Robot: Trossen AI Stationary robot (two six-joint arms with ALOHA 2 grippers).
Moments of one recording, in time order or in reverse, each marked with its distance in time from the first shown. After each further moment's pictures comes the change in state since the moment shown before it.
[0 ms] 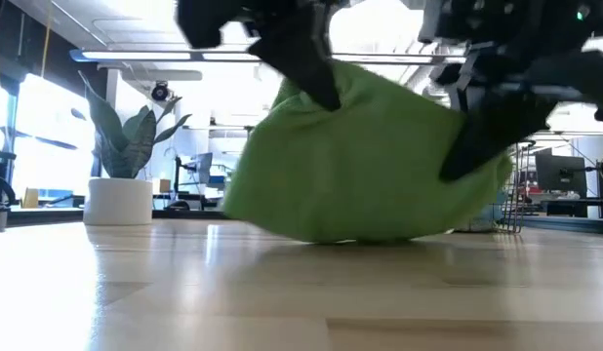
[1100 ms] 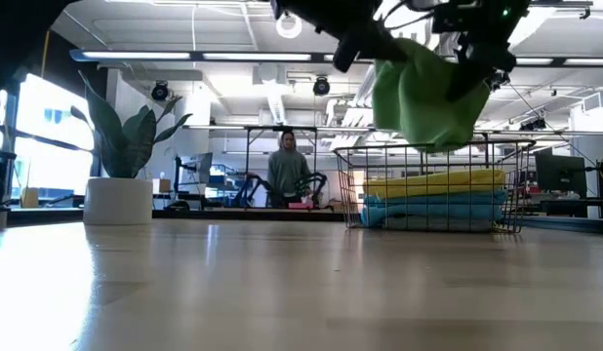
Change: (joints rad) left arm 0.610 0.000 0.261 0.458 0.555 0.920; right arm -0.624 -0.638 0.000 -0.479 0.120 -0.418
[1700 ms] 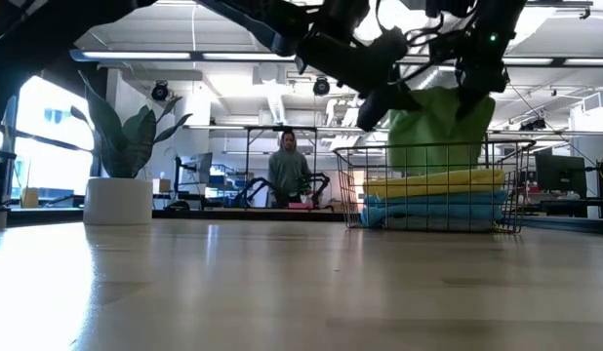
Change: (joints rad) left arm 0.060 0.183 -0.033 0.287 -0.005 0.073; right arm -0.240 0.028 0.000 -0.012 -0.017 -0.102
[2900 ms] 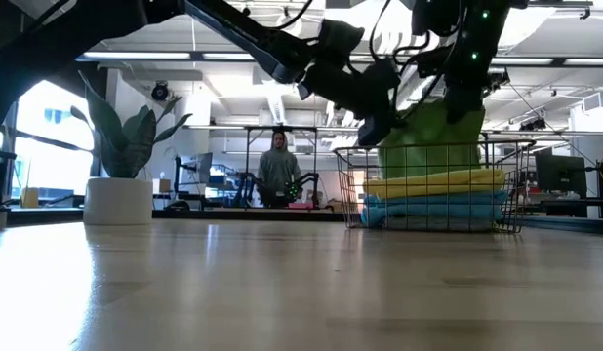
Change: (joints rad) left arm 0.082 0.079 0.000 0.186 -0.141 -0.026; right arm -0.069 0.094 -0.008 0.080 0.139 0.049
